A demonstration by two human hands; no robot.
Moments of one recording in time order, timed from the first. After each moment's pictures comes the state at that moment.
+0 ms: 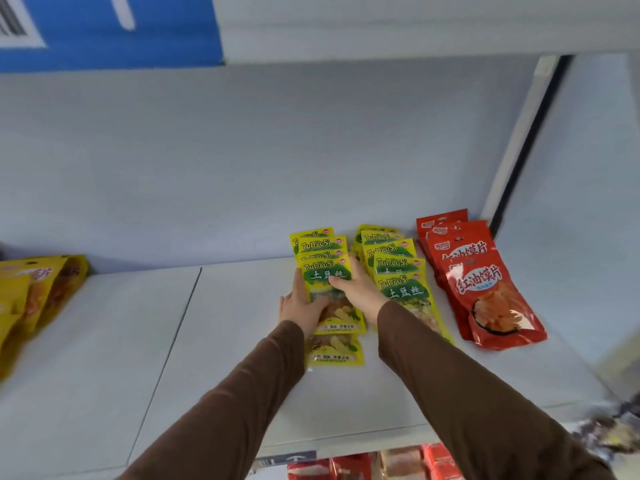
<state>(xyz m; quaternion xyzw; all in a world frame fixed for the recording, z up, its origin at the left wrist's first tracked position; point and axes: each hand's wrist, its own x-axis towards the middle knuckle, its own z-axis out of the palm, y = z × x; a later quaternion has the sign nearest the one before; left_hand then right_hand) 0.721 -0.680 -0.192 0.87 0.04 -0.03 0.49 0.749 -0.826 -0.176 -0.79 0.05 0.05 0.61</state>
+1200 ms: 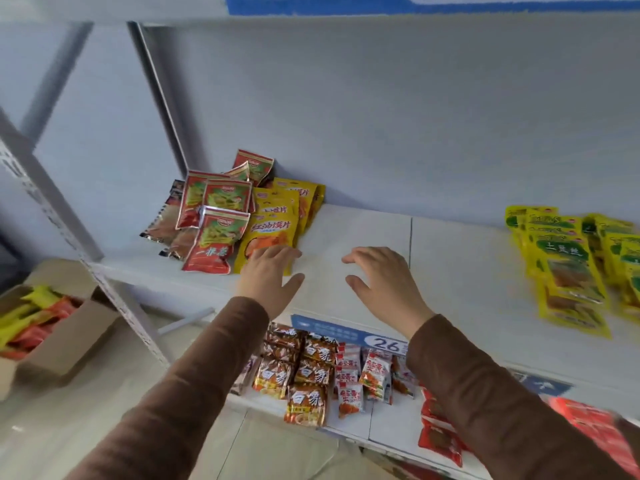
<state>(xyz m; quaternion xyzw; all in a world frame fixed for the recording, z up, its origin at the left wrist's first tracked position) 0.500 -0.222 -0.131 0.97 0.03 0.16 0.16 0.565 -0.449 -0.134 -0.92 -0.32 -0.16 0.17</state>
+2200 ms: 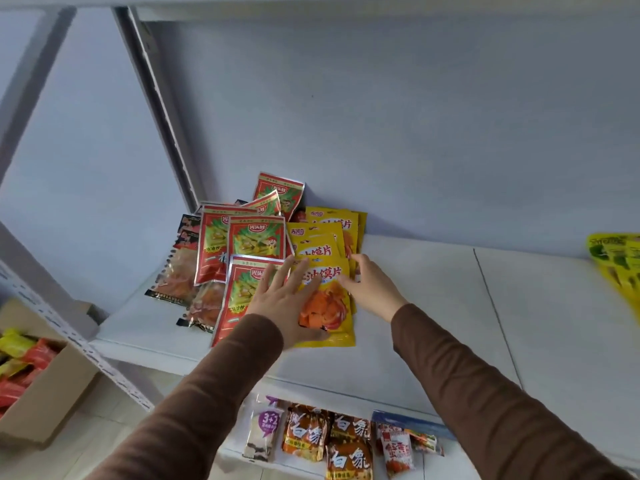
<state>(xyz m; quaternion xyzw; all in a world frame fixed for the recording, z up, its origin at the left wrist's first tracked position) 0.628 -0.062 -0.178 0.99 -0.09 0.03 -0.04 0.706 -0.257 -0.165 -0.92 -0.13 0.08 0.35</state>
